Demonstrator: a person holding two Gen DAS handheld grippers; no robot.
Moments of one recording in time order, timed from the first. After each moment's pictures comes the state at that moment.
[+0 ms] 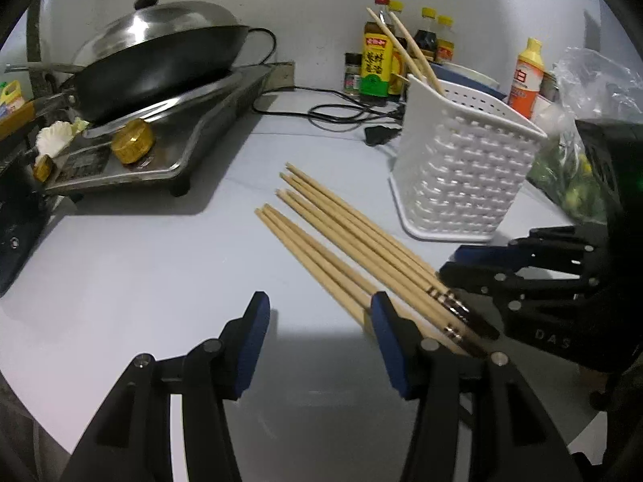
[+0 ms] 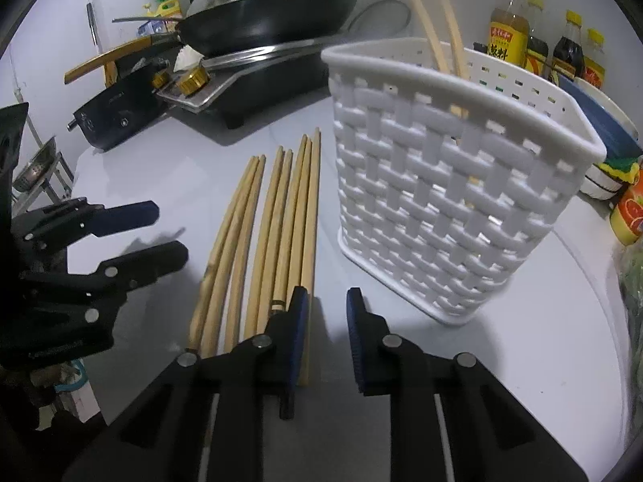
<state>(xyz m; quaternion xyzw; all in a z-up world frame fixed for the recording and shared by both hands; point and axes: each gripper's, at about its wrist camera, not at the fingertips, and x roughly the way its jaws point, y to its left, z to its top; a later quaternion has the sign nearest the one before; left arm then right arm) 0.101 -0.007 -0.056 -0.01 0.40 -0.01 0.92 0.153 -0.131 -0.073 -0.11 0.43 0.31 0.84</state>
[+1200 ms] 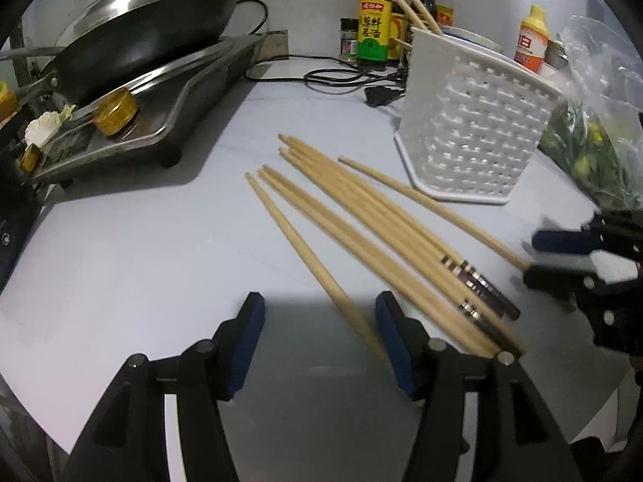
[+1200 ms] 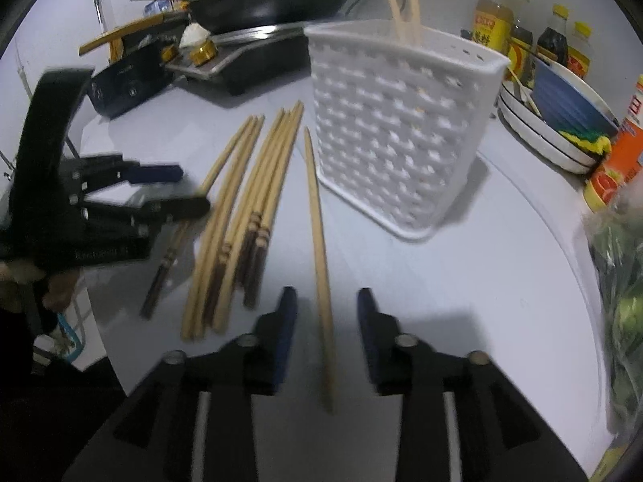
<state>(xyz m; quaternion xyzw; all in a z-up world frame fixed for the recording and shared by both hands) 0.107 -0.002 -0.078 0.01 0.45 -0.01 0.89 0.118 -0.174 -0.066 -0.14 0.45 0.31 0.83</state>
